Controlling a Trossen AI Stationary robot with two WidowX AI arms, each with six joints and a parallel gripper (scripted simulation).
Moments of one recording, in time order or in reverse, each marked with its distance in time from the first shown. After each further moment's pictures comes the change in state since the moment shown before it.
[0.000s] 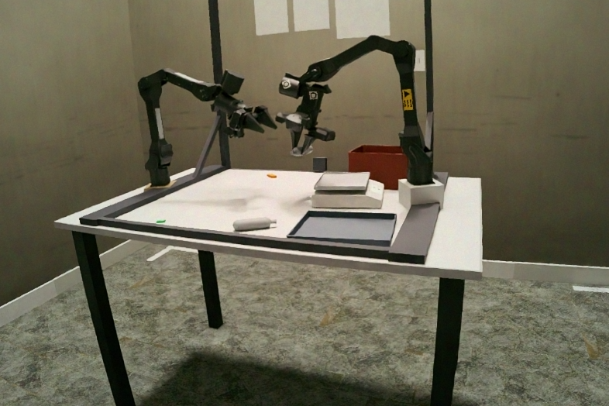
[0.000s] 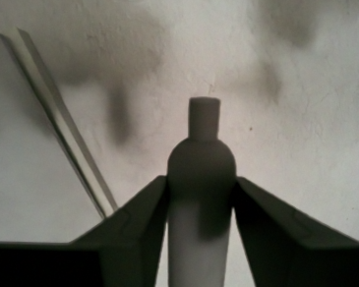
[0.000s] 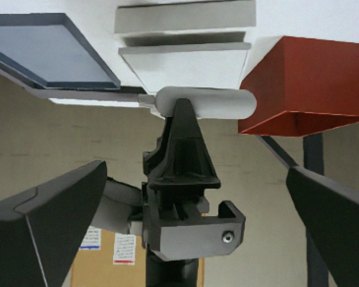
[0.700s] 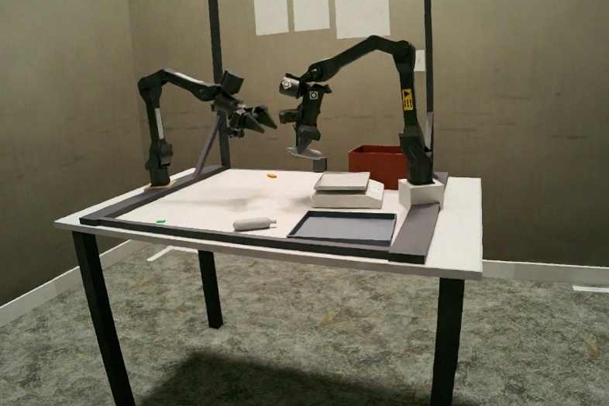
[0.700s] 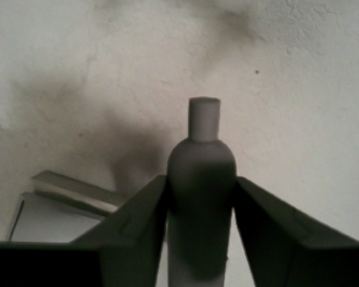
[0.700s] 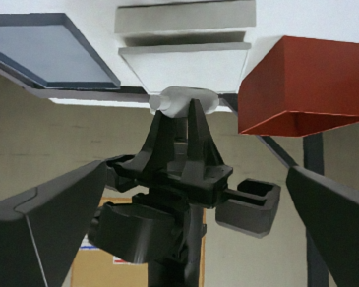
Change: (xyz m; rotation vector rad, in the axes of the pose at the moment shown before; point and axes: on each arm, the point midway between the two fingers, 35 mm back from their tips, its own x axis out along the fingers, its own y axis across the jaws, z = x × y) left arm 0.000 0.000 0.000 0.848 -0.010 0.007; right arm 0.000 0.000 0.000 0.000 0.000 0.000
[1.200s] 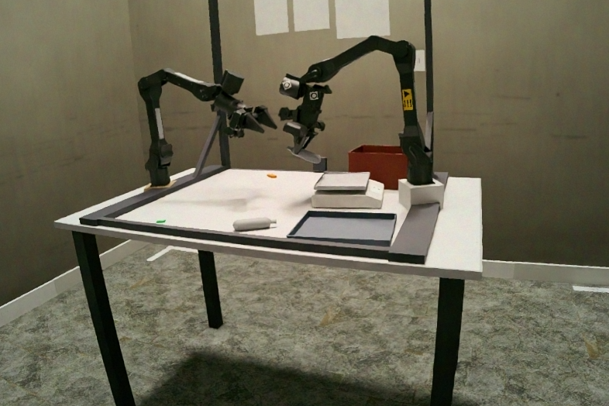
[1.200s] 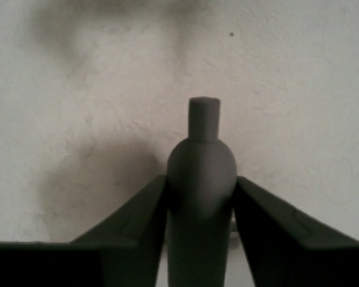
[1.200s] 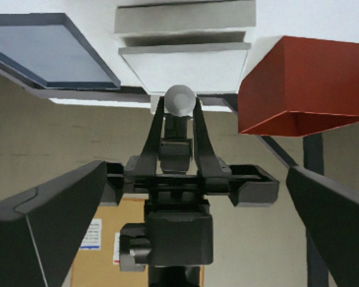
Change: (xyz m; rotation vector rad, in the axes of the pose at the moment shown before) left arm 0.002 0.001 -0.001 0.590 0.000 0.006; right arm 0.000 0.000 0.000 0.000 0.000 0.000
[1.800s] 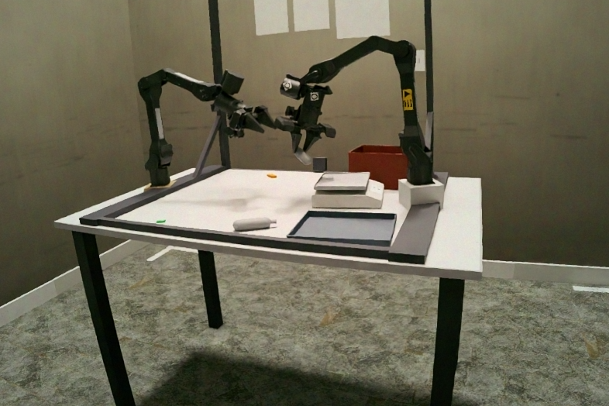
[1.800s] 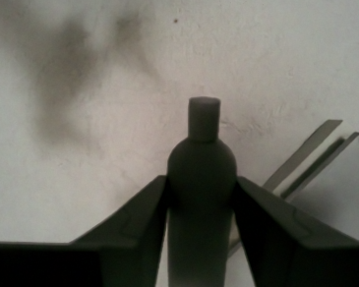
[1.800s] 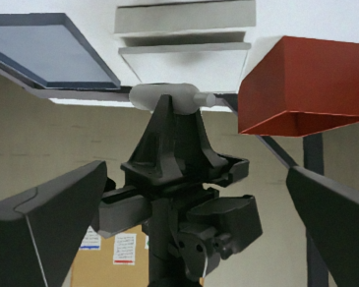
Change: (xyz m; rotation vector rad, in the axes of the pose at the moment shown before) left arm 0.001 0.000 -0.002 0.710 -0.002 0.003; right arm 0.000 0.000 0.000 0.000 0.000 0.000
